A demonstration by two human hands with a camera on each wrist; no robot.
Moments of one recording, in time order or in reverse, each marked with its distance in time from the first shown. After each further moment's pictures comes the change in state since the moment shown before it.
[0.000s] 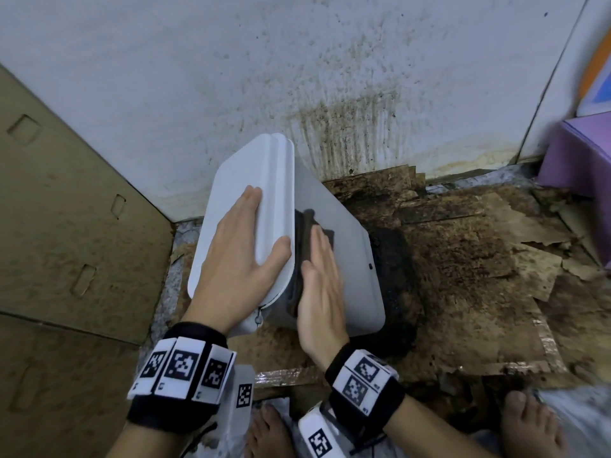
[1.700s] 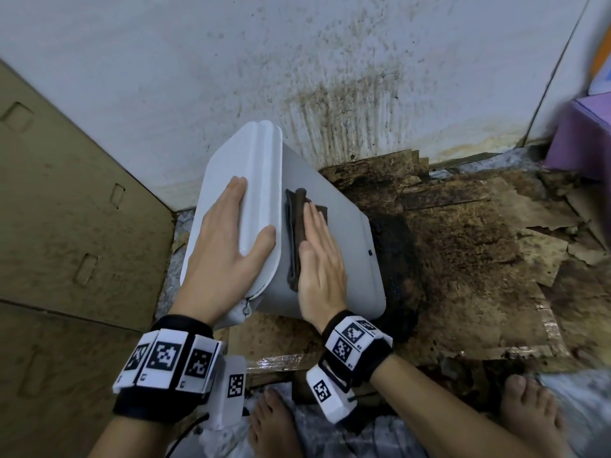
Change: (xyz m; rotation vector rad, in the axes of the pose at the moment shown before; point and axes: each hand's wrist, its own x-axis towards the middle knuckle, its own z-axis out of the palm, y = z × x) left_hand -0.007 -0.014 -0.005 -0.023 0.013 -0.028; right_hand 0.021 0.024 0.003 -0.093 0.013 -0.142
